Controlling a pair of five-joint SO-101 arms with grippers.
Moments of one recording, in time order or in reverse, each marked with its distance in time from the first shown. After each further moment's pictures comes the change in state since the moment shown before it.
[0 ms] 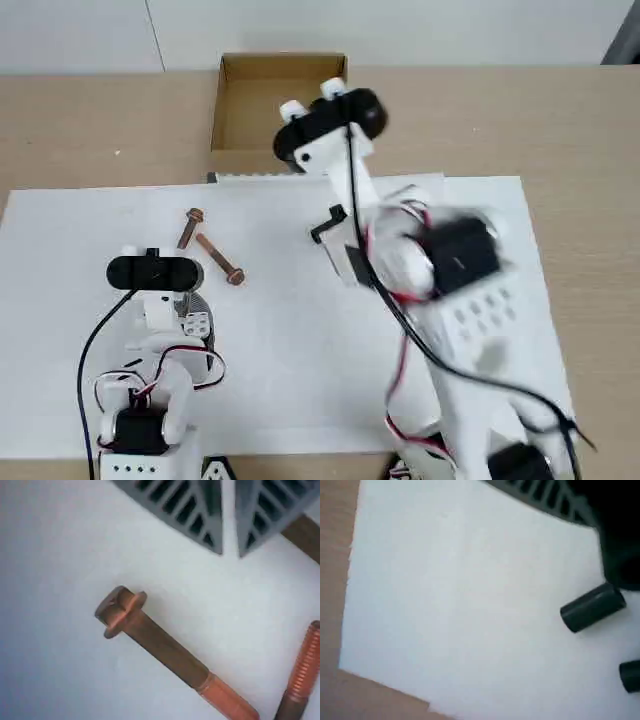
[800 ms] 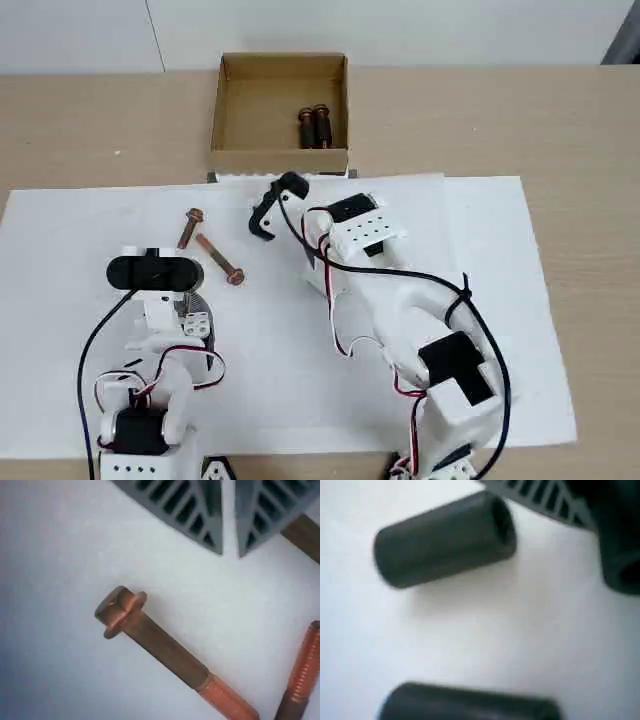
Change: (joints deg) left arm 0.0 0.0 0.3 0.0 0.0; right arm 0.2 37.3 19.2 -25.3 19.5
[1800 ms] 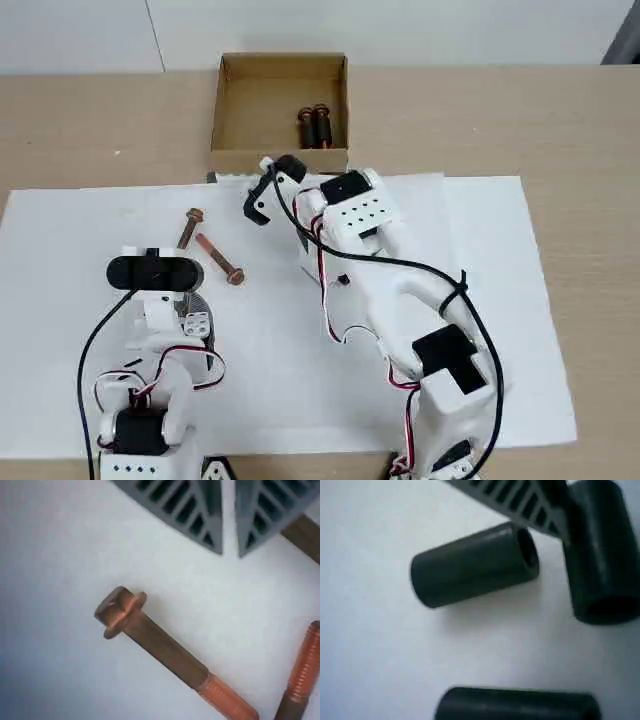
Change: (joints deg) left arm 0.0 0.0 0.0 0.0 0.0; right arm 0.3 3.3 -10.3 7.8 -3.1
